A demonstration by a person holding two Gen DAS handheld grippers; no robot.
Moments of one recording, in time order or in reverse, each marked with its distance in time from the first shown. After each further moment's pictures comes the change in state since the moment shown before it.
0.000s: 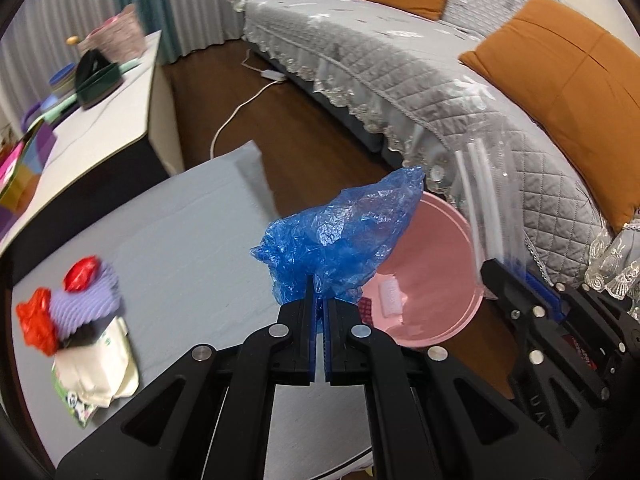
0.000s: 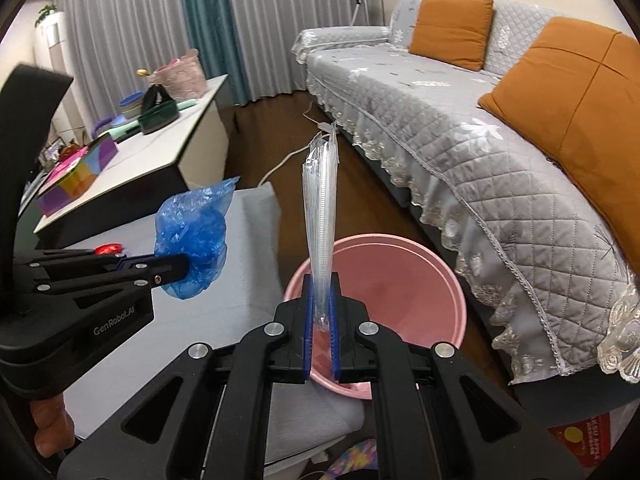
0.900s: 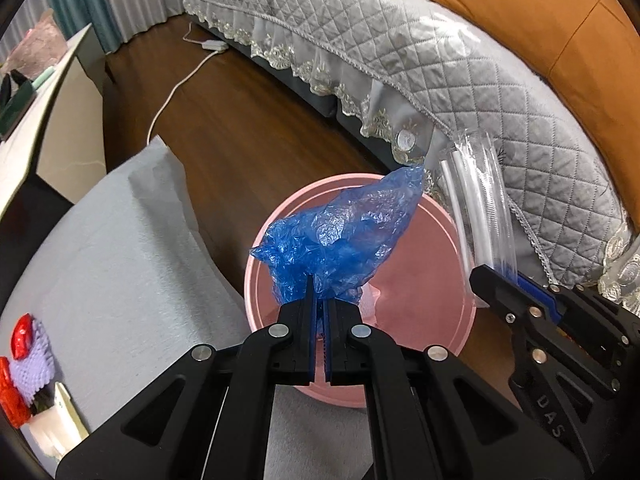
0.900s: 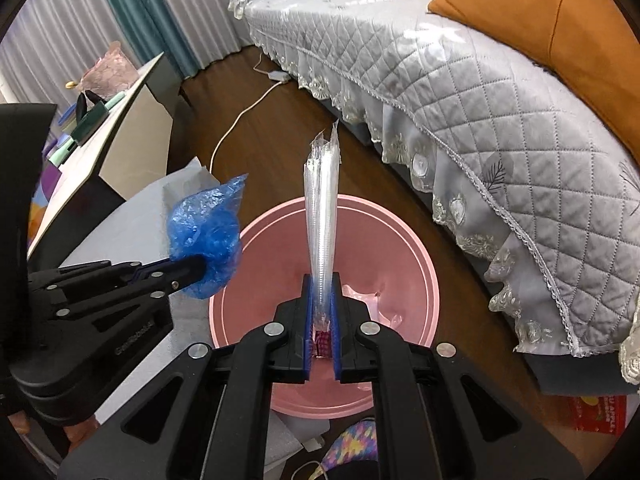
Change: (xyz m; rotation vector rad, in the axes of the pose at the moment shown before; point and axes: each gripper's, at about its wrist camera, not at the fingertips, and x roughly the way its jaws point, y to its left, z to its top) left arm 0.111 -0.064 0.048 0.102 0.169 -0.088; right arm 0.084 -0.087 0.017 0.201 0.221 -0.025
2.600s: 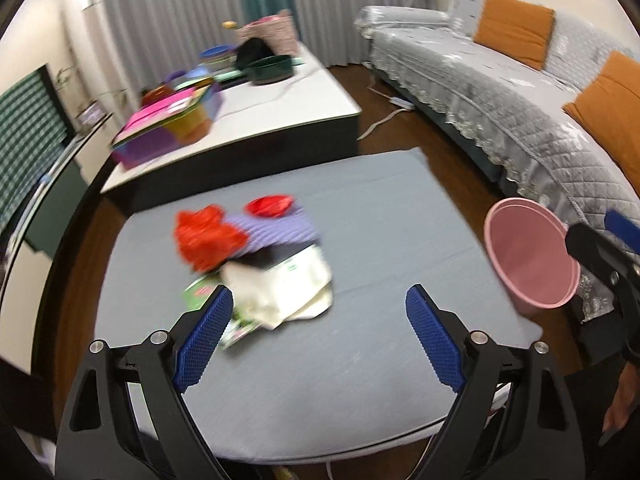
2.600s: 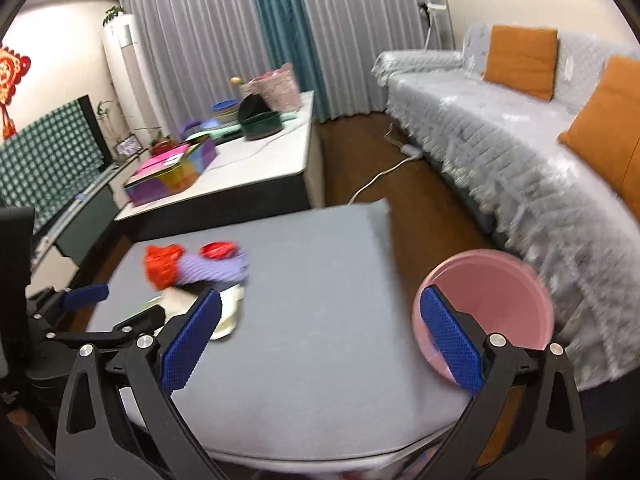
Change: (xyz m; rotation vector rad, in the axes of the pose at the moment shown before) left arm -0.210 0.180 -0.230 -0.344 -0.285 0.427; right arm -0.136 0.197 -0.115 -0.298 -0.256 0.297
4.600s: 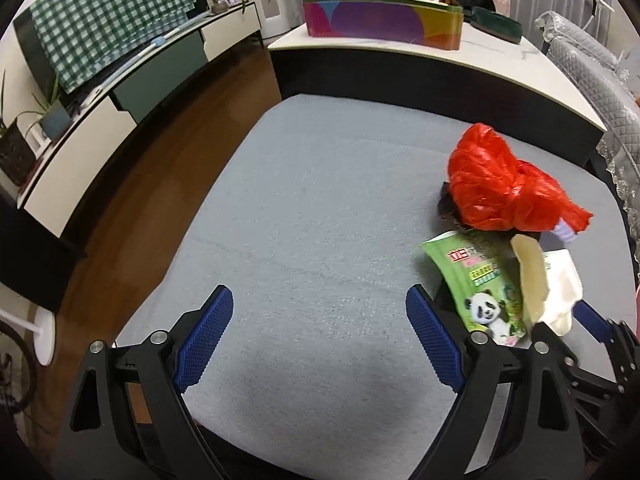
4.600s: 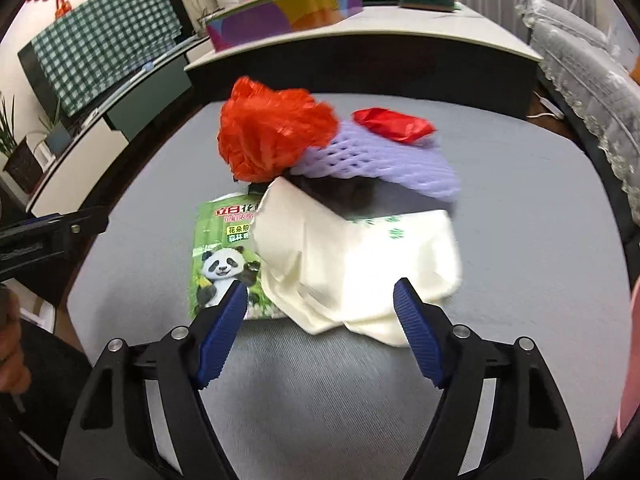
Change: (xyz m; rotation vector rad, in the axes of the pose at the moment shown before) left arm 0.100 0.221 -0.049 -0.406 0.216 0.291; right arm 0.216 0.182 -0.068 -0.301 0.355 0.234
